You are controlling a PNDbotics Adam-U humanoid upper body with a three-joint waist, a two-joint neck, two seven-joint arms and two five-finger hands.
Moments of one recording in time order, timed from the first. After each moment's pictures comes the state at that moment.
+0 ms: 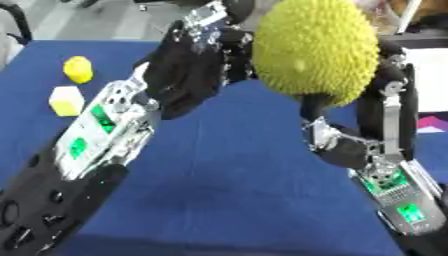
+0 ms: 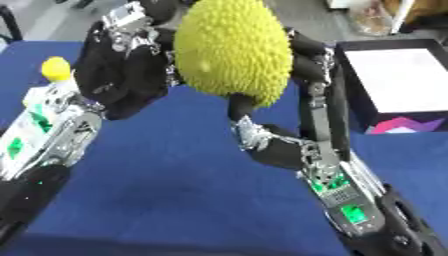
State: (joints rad) left arm -0.74 0.30 -0.50 -1.80 0.53 0.24 -0.21; right arm -0.38 -0.34 0.43 -1.99 0.63 -0.49 -0.61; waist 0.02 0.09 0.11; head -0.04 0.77
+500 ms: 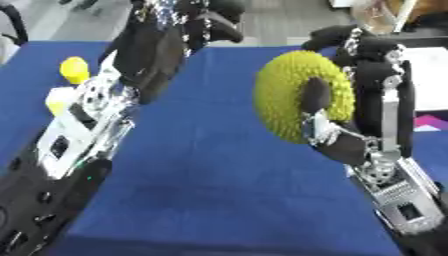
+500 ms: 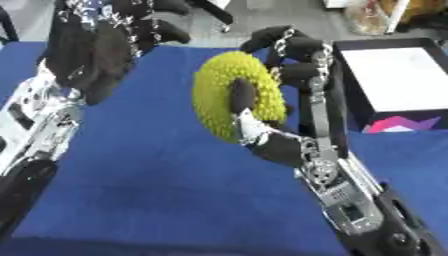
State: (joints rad) left arm -0.70 0.30 -0.44 -1.78 0.42 0.18 -0.06; right arm -0.37 -0.34 0.42 -1.99 0.55 -0.45 -0.59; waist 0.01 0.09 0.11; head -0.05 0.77
